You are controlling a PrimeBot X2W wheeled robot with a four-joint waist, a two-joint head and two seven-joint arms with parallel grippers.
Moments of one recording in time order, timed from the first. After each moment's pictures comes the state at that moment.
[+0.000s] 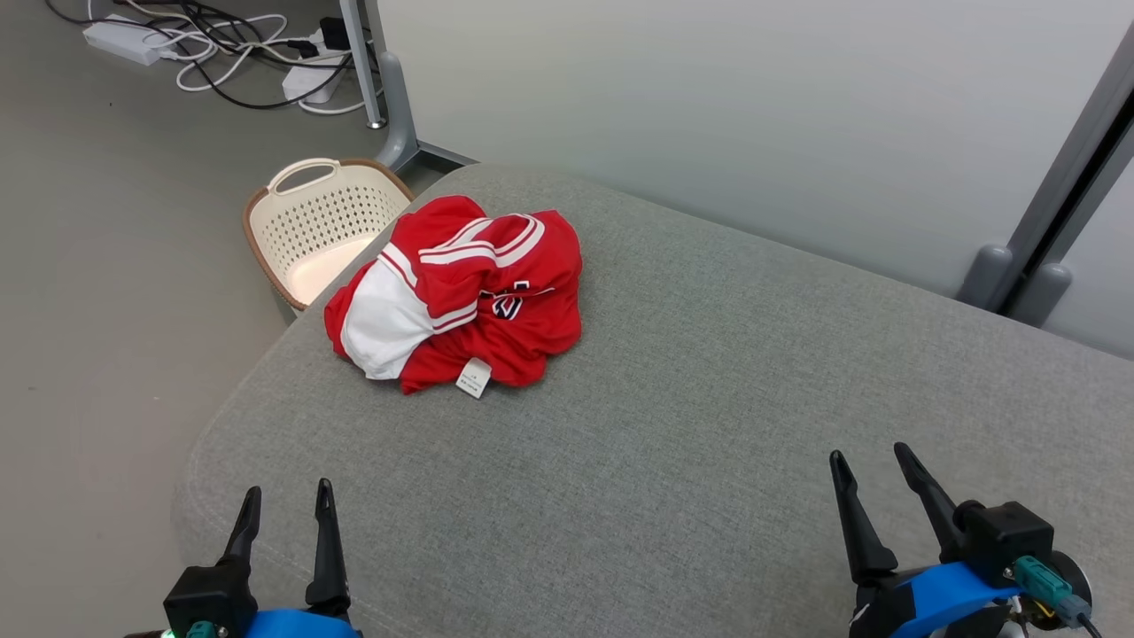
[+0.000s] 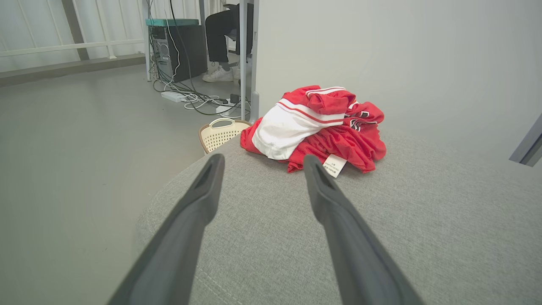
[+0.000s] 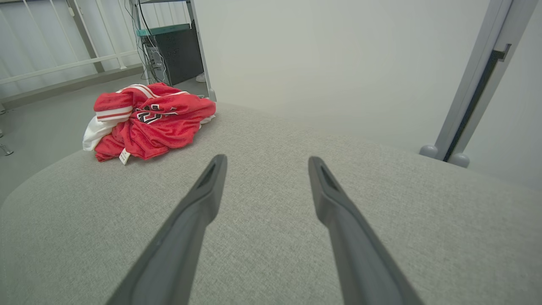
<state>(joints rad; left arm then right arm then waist) 0.05 0.21 -0.22 0.19 -0.34 0.13 -0.20 -0.01 -0.05 0.00 0.19 0.11 0.13 -0.13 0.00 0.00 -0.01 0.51</state>
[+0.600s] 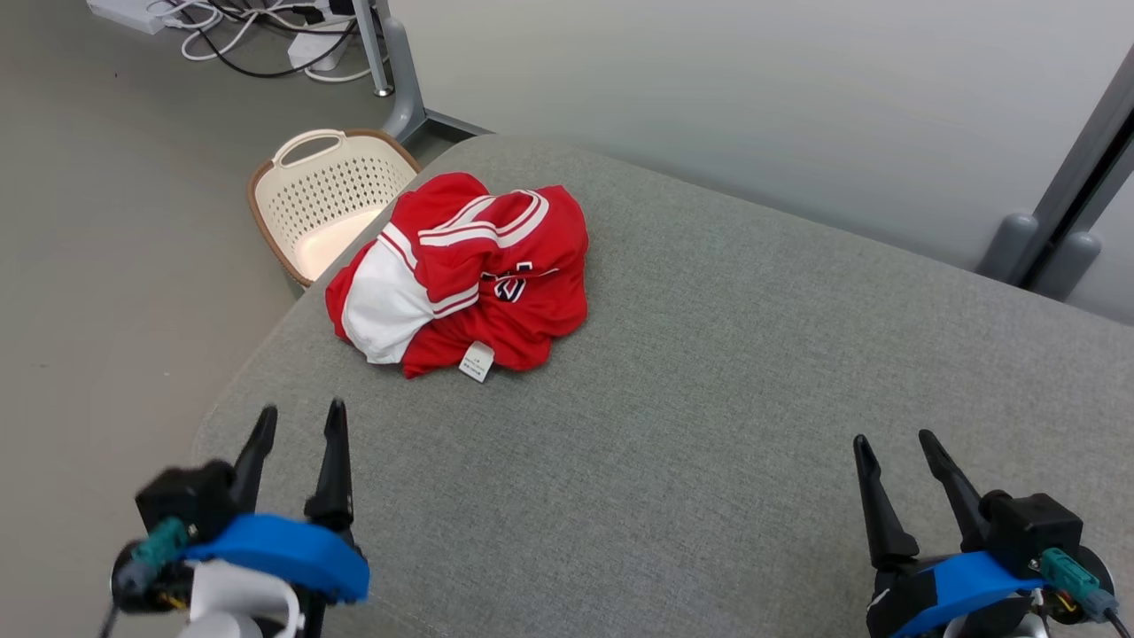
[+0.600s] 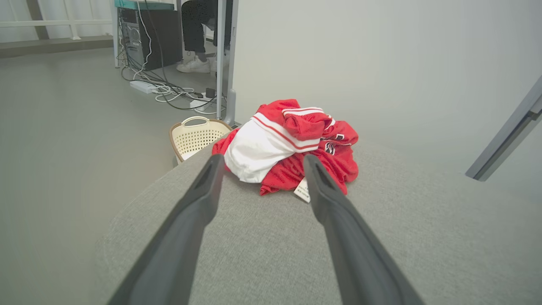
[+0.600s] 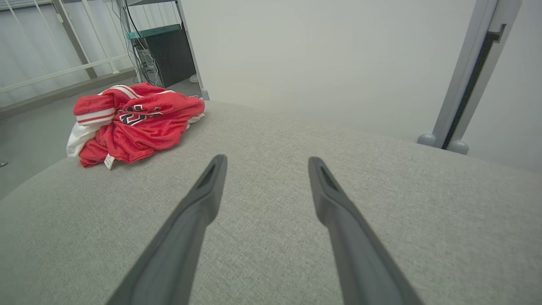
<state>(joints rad) -0.03 0.22 -0.22 0.14 -0.43 0.08 -0.09 -0.03 -0.05 -0.02 0.20 0.12 0.13 -0.14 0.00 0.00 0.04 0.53</state>
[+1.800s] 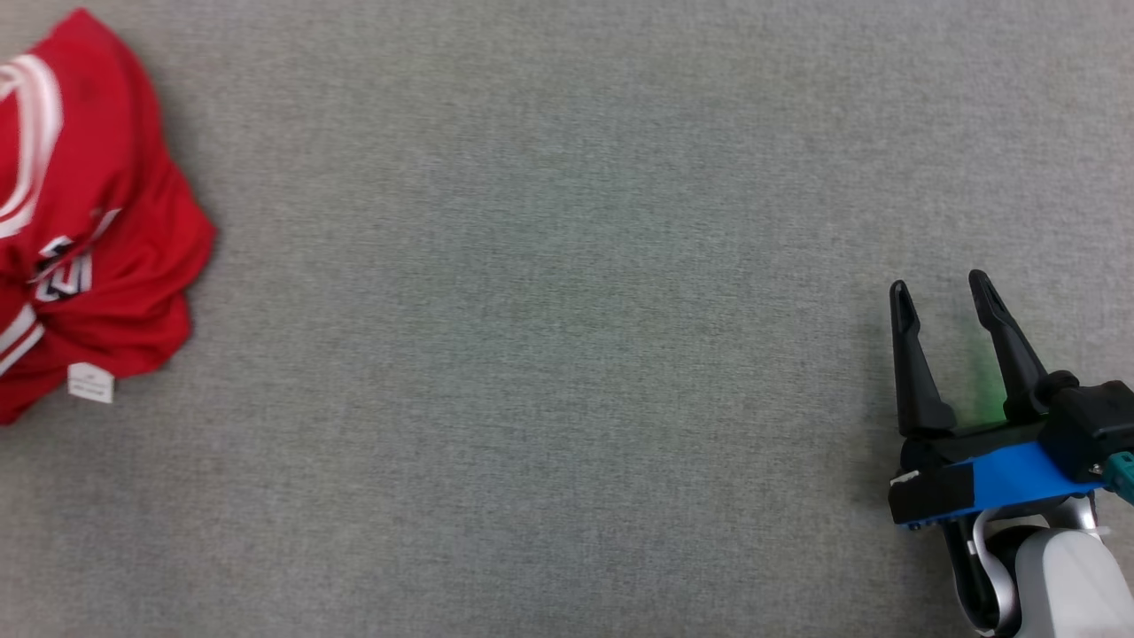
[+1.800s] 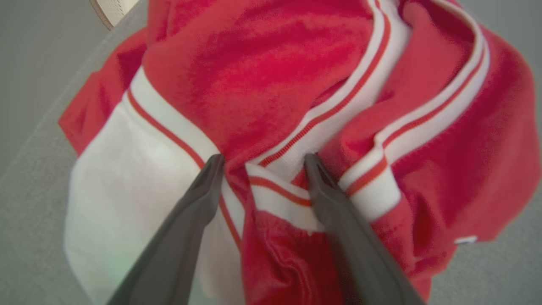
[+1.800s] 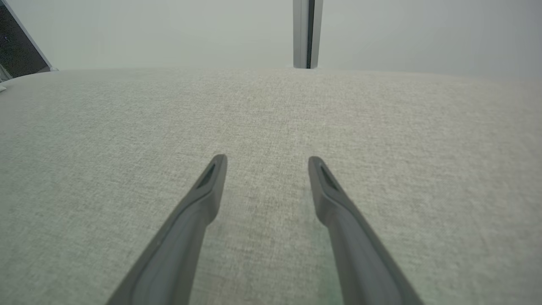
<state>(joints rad) -0.56 0.58 0.05 0.38 -0.83 0.13 0.72 -0.18 -0.05 -0.06 -0.01 0.06 0.13 -0.11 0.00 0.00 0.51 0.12</state>
